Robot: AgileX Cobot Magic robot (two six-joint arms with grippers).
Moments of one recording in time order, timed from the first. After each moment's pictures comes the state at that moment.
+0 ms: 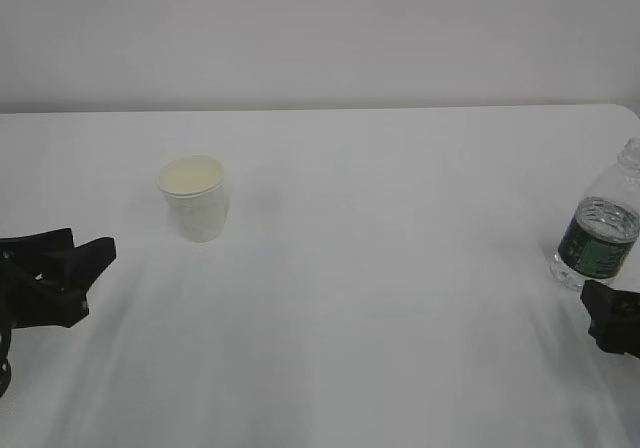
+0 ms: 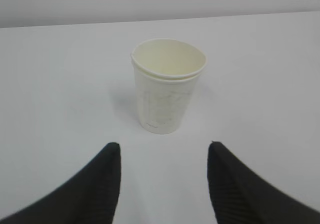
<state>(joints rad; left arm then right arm) -0.21 1.70 -0.21 0.24 -1.14 -0.19 -0.01 1.85 -0.14 0.02 -1.15 0.12</state>
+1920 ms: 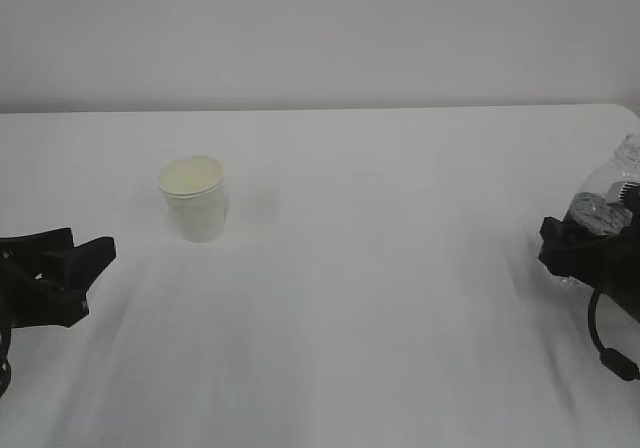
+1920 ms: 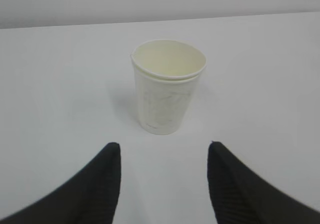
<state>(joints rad) -0.21 1.70 -0.21 0.24 -1.14 -0.19 -0.01 2.09 -0.49 0.01 -1.15 0.13</state>
